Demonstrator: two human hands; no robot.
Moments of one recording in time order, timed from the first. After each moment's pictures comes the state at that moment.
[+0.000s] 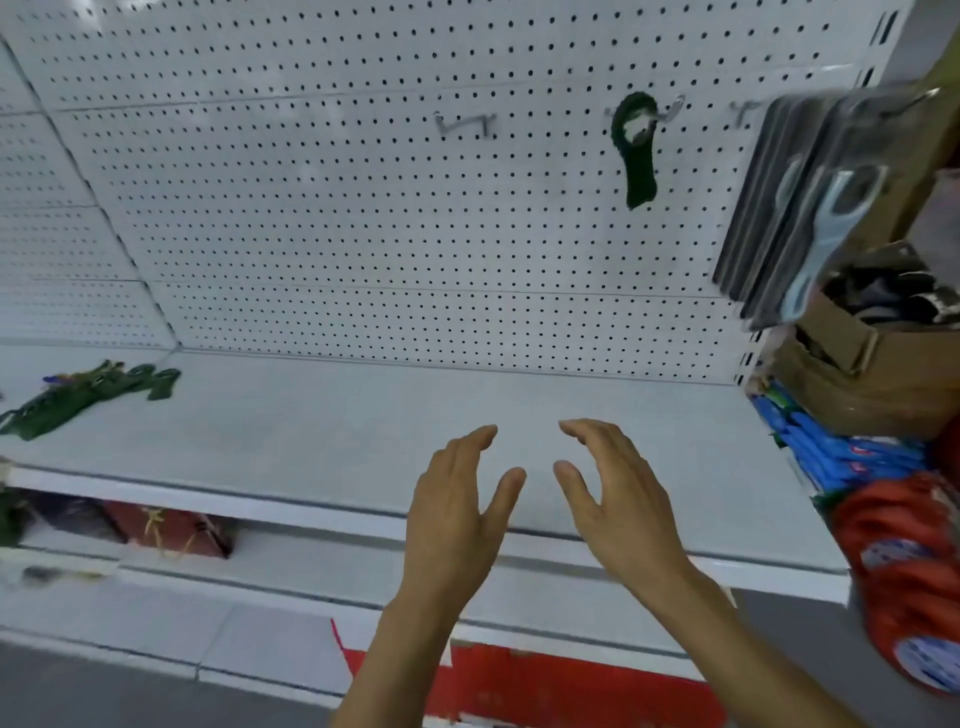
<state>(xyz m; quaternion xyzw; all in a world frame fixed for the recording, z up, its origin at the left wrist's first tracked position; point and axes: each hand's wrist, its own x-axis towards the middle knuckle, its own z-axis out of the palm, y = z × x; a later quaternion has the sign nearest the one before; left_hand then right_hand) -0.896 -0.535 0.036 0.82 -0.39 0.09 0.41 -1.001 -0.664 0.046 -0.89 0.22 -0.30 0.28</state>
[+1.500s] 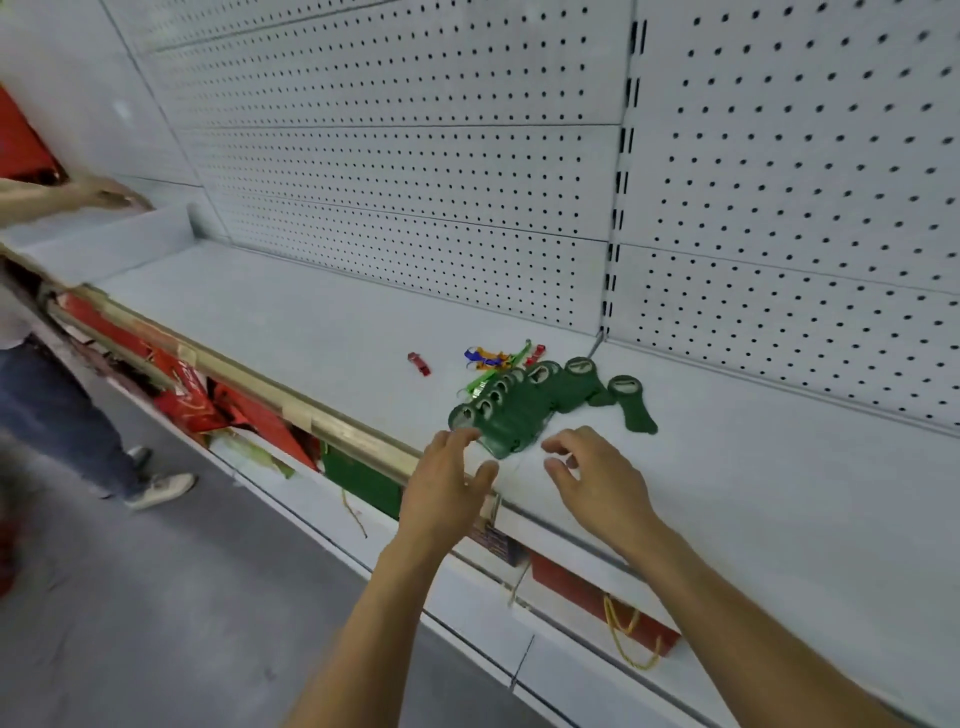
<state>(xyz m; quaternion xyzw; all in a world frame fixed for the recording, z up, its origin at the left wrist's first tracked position) -0.276 -0.071 -0.021 0.94 -0.15 0.00 0.31 -0.325 -0.246 -0.031 -0.94 0.08 -0.08 0.33</state>
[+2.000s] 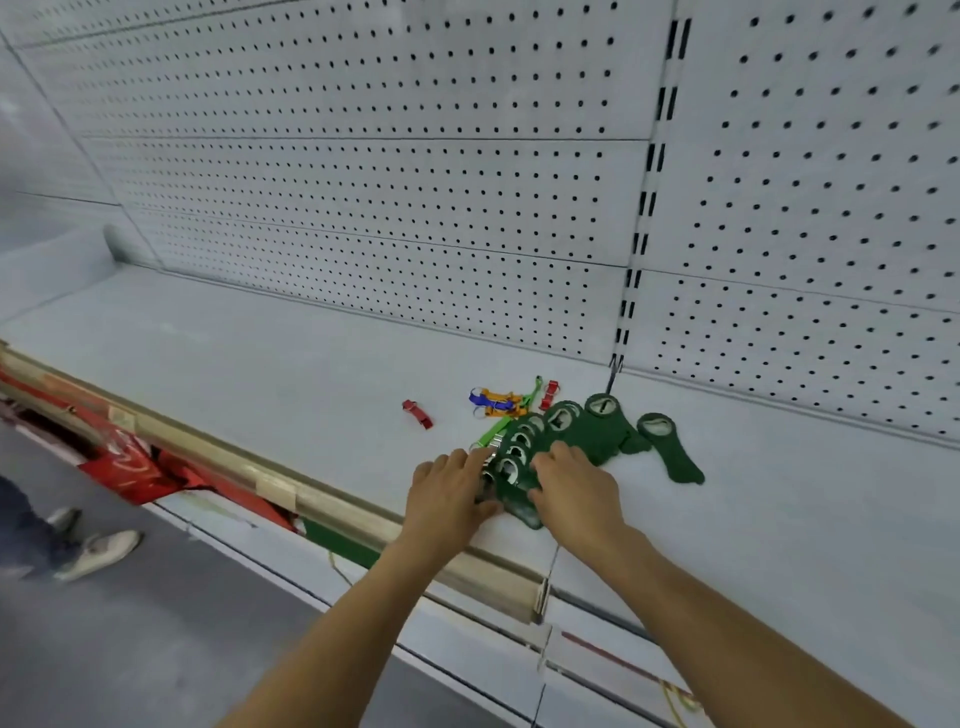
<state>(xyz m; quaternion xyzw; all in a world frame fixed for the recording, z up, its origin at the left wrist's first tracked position) -0.144 -0.059 -0.048 0.95 -0.30 -0.03 0.08 -0.215 -0.205 -0.037 -0.99 0.12 -0.02 0.12</state>
